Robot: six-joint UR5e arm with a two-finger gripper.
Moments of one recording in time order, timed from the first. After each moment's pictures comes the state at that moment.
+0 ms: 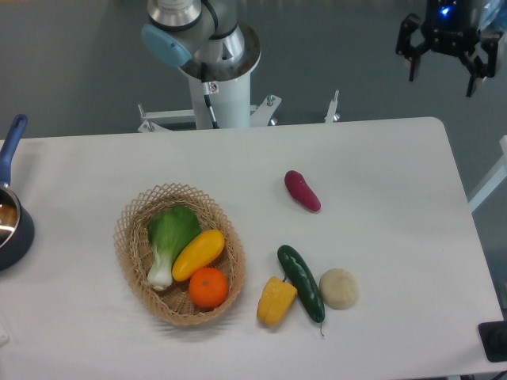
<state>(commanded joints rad) 2.99 -1.61 -1.49 -1.34 1.45 1.61</state>
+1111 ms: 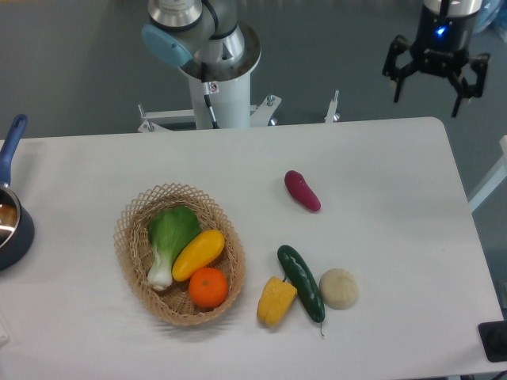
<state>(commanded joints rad) 2.99 -1.64 -1.60 -1.31 1.31 1.48</state>
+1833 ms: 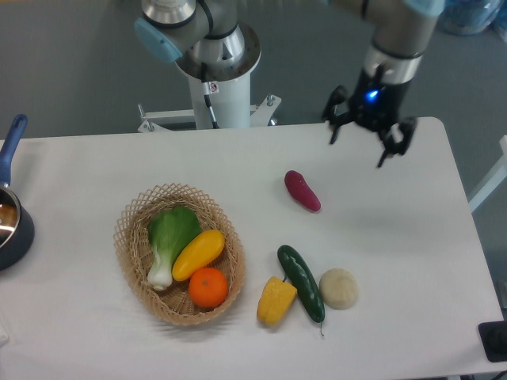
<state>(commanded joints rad) 2.70 -1.68 -1.75 -1.26 1.31 1.35</state>
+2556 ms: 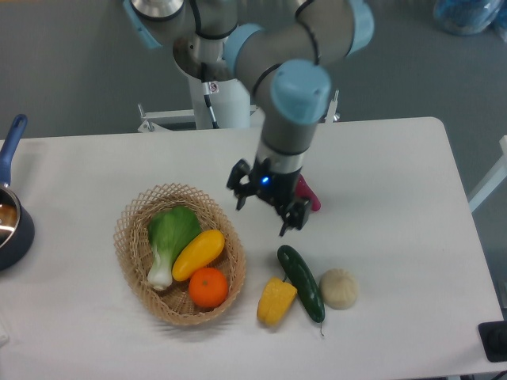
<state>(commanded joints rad) 2.40 -1.84 -1.75 -1.02 1.39 1.00</state>
